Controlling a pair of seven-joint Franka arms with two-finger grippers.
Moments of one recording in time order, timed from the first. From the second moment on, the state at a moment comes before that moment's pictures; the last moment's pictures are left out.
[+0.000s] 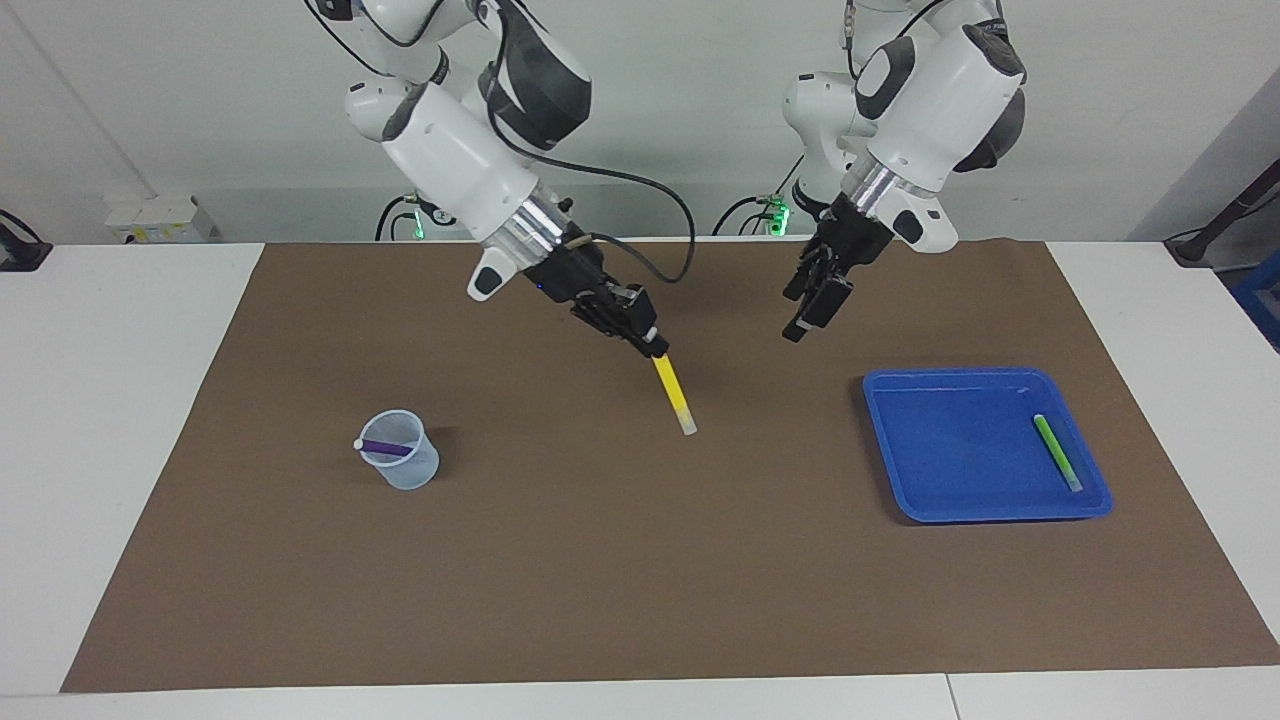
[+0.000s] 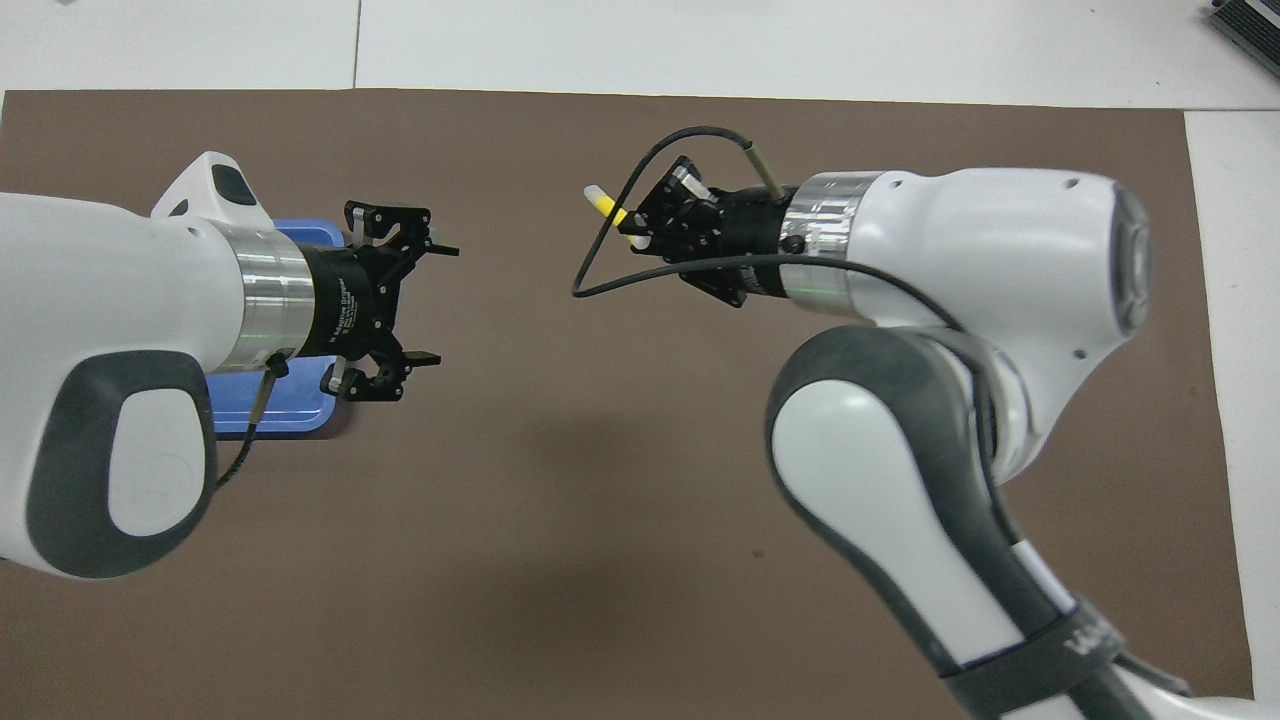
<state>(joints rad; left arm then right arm) -0.25 -0.05 -0.13 -1.89 -0.44 2.19 -1.49 0.32 0.19 0.18 -1.70 0.70 2.47 0.79</state>
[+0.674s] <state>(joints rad) -0.39 0.03 -0.13 -1.98 -0.57 2.62 -1.69 0.35 0.19 0.17 -1.72 0.70 2.50 0.82</state>
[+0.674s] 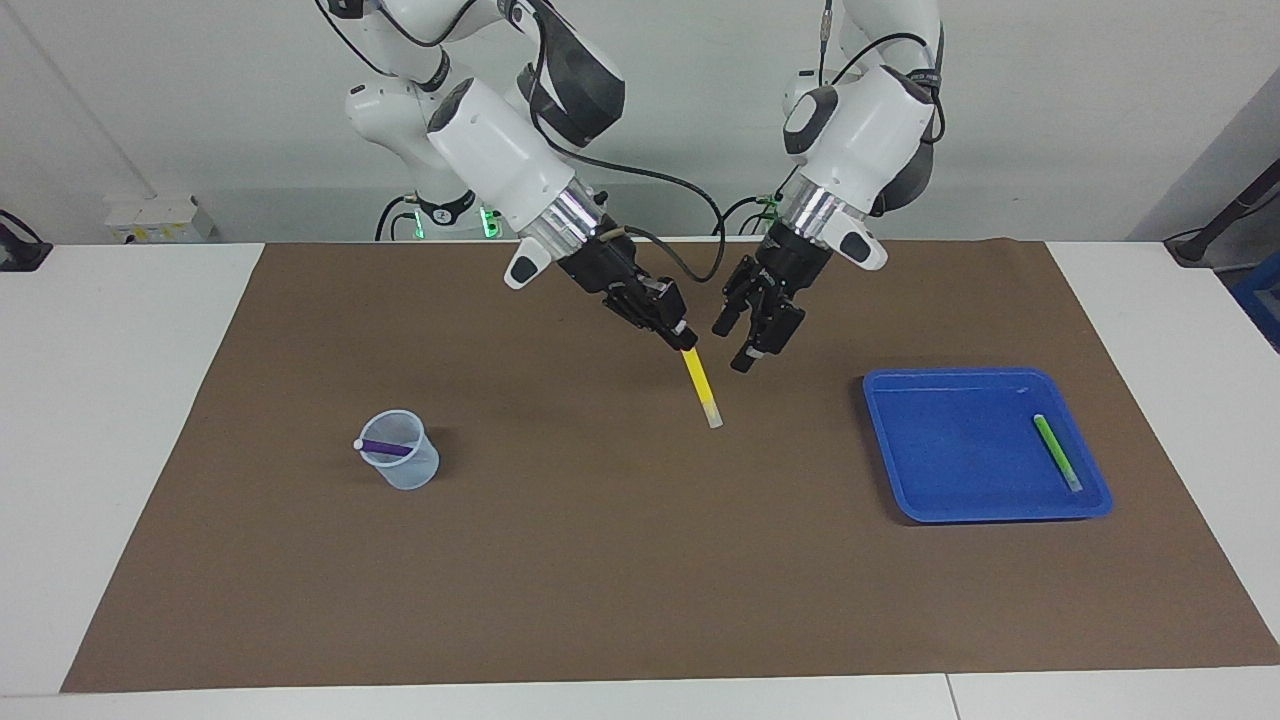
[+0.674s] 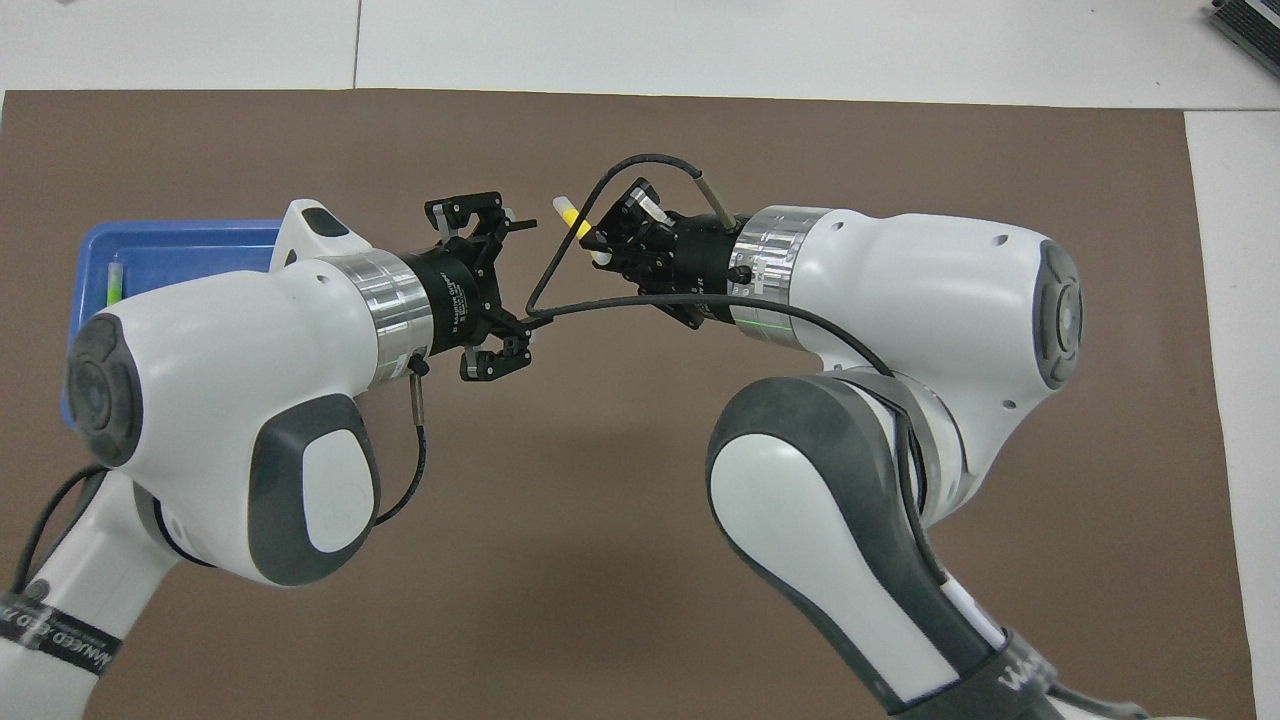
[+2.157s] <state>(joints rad) -0.47 0.10 -0.12 -1.95 -0.65 2.81 -1.79 0.35 0.18 0.17 -1.73 0.70 2.49 0.81</state>
